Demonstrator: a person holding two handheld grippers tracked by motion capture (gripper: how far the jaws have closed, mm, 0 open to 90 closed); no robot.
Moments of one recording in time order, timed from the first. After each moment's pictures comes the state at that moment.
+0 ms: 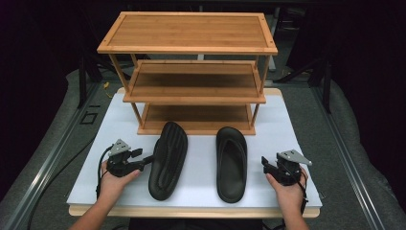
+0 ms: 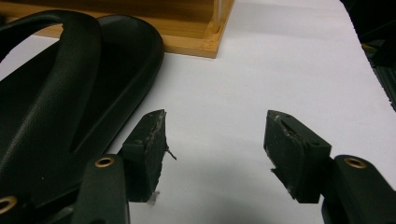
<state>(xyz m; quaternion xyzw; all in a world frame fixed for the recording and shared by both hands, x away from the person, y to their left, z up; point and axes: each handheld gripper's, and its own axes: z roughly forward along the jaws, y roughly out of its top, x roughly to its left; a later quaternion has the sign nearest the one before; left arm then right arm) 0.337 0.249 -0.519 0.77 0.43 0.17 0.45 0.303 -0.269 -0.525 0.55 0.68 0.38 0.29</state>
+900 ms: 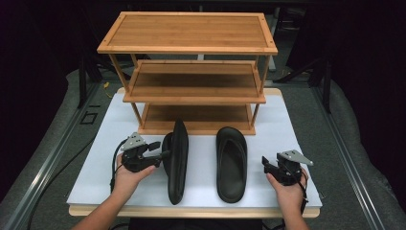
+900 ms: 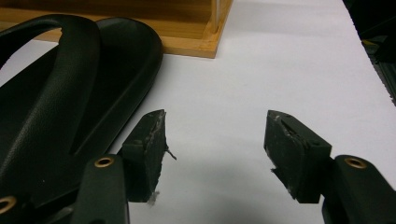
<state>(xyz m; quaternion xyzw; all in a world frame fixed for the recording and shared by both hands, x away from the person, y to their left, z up) 0.335 0.190 -0.484 0.77 0.36 0.14 0.51 0.303 -0.271 -0.526 0.56 0.68 0.39 0.29</state>
